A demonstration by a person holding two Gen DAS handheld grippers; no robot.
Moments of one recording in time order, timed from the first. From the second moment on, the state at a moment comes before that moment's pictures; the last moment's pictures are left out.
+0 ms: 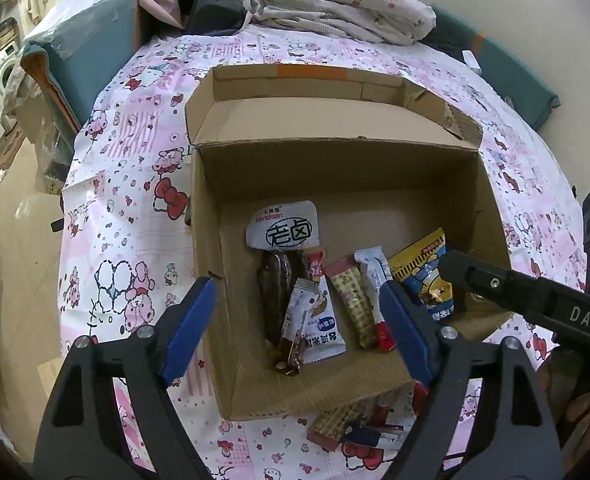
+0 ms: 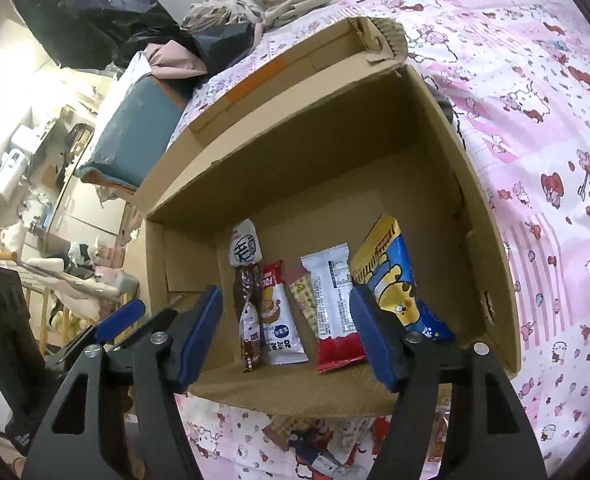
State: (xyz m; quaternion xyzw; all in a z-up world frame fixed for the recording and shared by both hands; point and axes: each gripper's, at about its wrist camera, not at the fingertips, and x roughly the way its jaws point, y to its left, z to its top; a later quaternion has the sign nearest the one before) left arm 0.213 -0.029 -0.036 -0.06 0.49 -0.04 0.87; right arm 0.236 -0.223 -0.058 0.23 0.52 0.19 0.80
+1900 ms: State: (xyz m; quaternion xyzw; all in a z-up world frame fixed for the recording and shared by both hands) left arm 0.144 -0.103 -0.131 0.05 0.60 -0.12 0.79; right arm 0.132 -0.321 -0.083 0.40 0.52 0.12 0.74
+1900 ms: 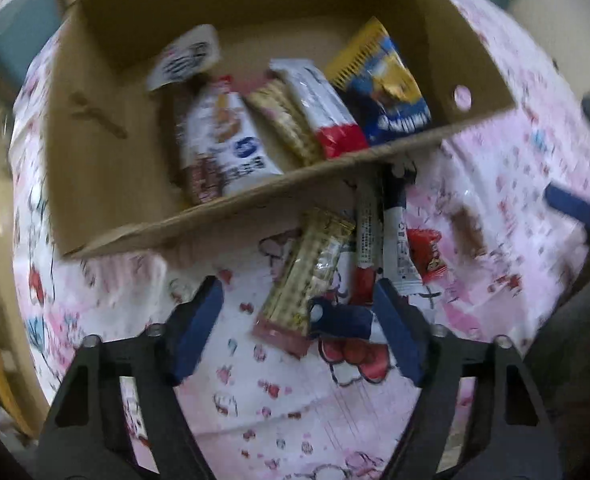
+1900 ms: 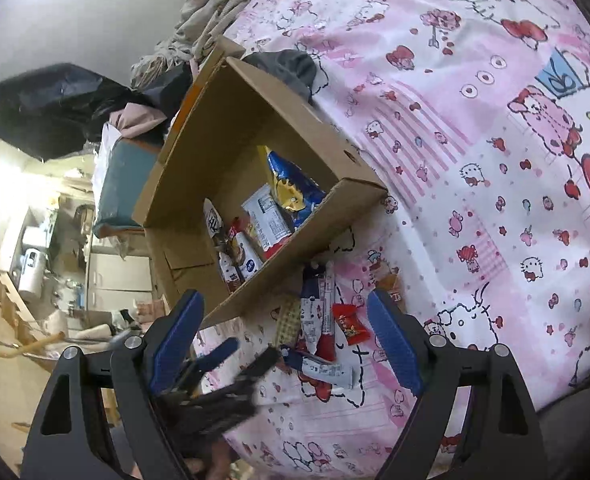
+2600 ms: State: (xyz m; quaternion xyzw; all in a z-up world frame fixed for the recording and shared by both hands) left arm 0.141 -0.094 -0.141 0.03 0.62 -0.11 0.77; right arm 0.141 -0.315 -0.096 0.37 0.55 0.09 0.74
